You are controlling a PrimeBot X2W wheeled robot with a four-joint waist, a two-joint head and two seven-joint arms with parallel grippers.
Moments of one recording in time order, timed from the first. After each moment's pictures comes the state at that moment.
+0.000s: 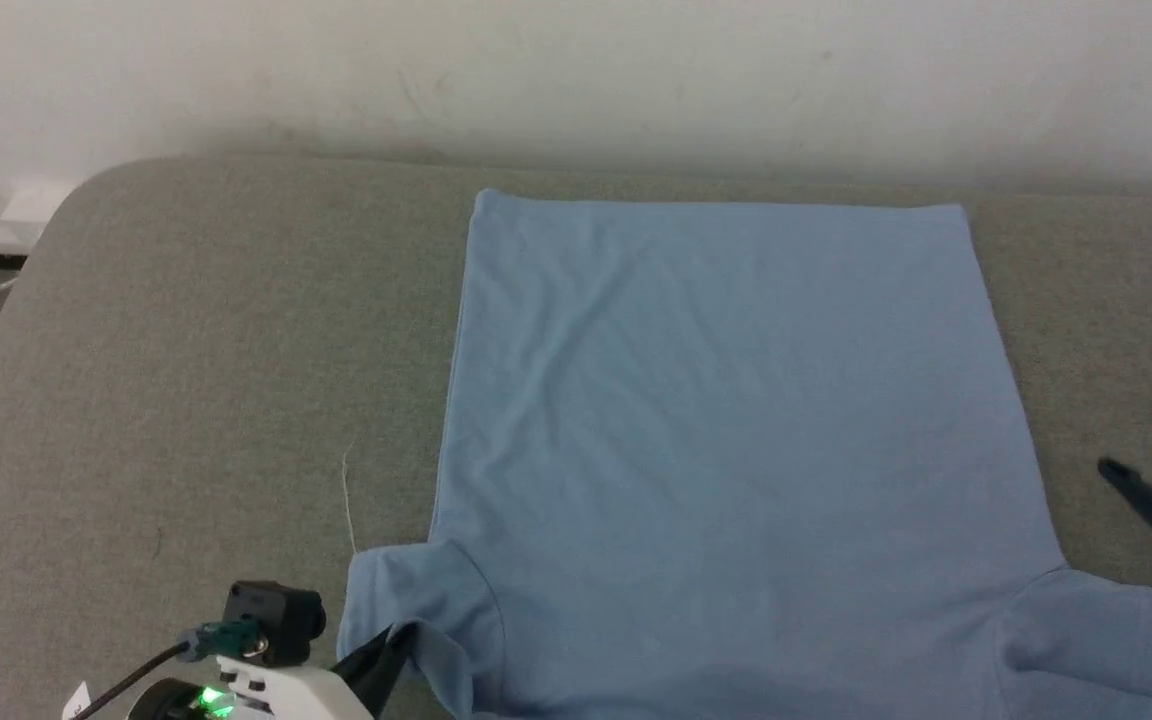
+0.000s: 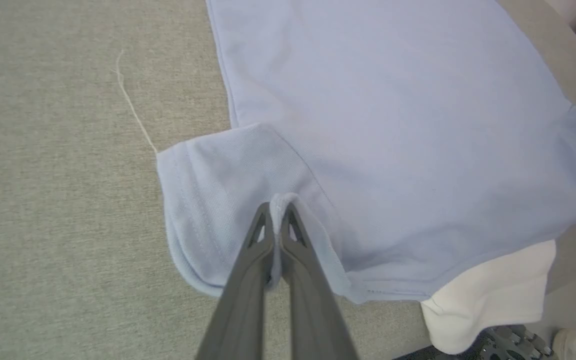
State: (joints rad) left arm -0.06 0.77 -0.75 -0.24 -0.91 0.32 0.16; right arm -0.10 -0.67 0.05 0.02 0.69 0.13 0.65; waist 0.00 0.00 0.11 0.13
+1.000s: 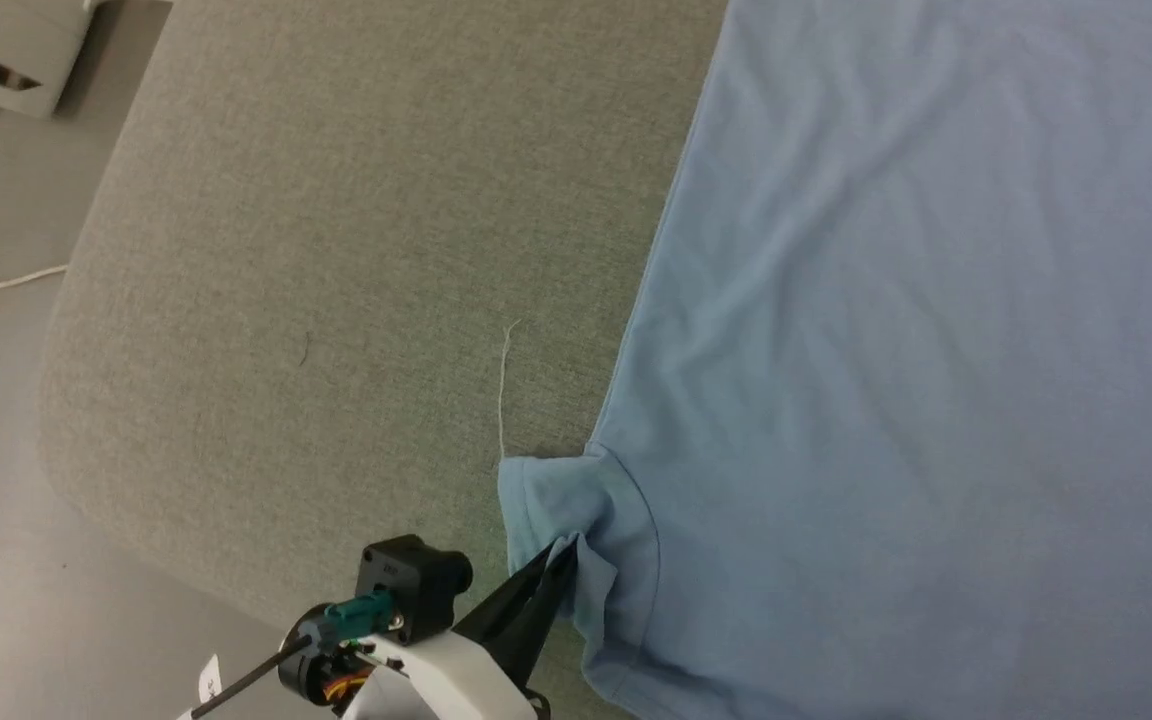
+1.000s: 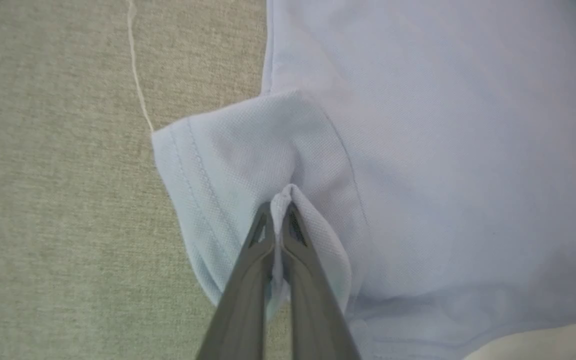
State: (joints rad) left arm -0.18 0.56 -0.84 -0.35 -0.77 0.37 0.11; right arm -0.93 -0.73 0.03 0.63 0.42 0.13 0.82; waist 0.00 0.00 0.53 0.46
